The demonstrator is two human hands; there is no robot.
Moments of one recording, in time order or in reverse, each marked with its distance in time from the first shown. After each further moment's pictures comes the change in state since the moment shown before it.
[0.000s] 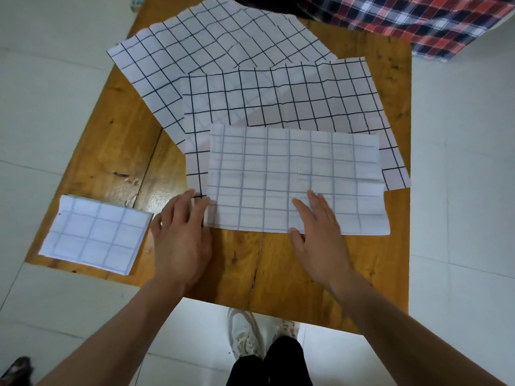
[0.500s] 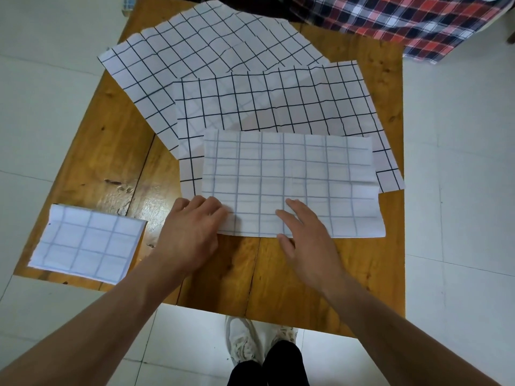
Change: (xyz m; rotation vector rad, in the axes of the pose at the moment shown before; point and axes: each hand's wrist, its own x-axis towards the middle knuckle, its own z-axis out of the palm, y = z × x) left_hand 0.038 0.009 -0.013 0.168 -0.101 0.481; right_hand 0.001 -0.007 0.000 0.031 -0.057 -0.091
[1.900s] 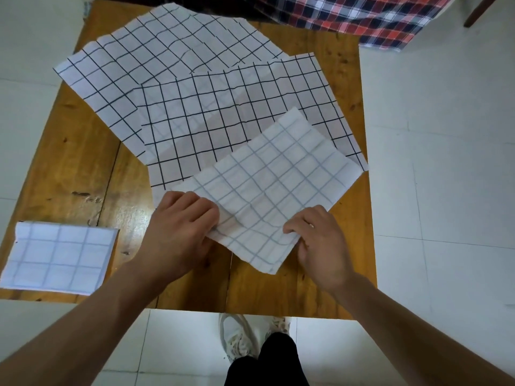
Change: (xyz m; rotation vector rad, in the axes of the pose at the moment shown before) left_hand 0.009 0.031 -0.029 -0.070 0.278 0.255; right_hand -0.040 0.041 -0.026 -0.082 0.422 -0.214
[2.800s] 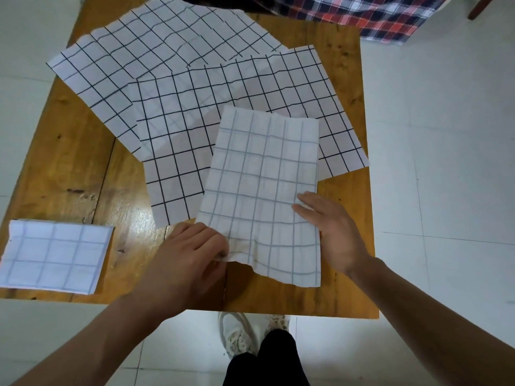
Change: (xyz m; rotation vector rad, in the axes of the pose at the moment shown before) left_hand -0.027 0.032 0.001 -0.287 -0.130 -0.026; right_hand -0.004 0.063 0.016 0.142 -0.092 -0.020
